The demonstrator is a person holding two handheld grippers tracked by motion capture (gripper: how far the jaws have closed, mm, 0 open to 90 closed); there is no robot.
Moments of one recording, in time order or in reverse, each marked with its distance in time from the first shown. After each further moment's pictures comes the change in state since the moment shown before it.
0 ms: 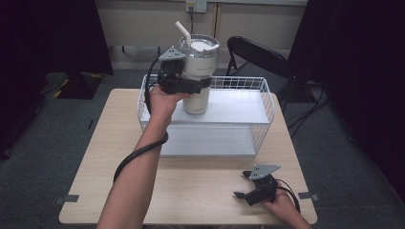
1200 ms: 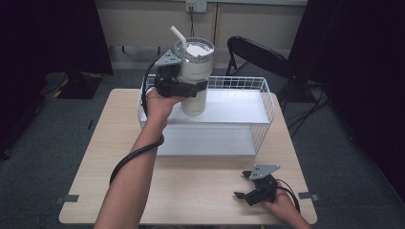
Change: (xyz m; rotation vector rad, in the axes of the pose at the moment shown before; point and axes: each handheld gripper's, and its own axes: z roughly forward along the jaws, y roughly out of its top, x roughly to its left) left arm 0.008 -0.014 -0.004 -0.032 -0.010 0.028; right arm 0.000 0.000 0.000 0.000 0.000 0.000
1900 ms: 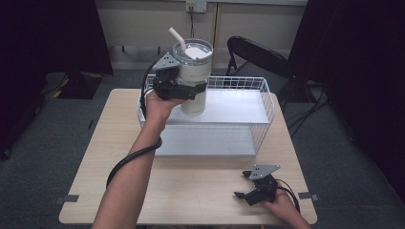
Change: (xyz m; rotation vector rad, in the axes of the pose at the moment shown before) left arm -0.001 -0.005 -0.004 -0.007 0.001 0.032; right arm 0.000 0.000 0.000 0.000 0.001 0.000
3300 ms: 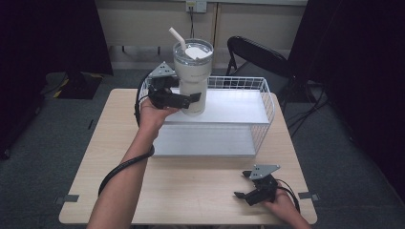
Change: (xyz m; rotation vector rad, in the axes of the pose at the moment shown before) left arm 0.002 -0.022 -0.013 0.087 -0.008 -0.008; right arm 0.000 0.000 0.000 0.001 0.001 0.002
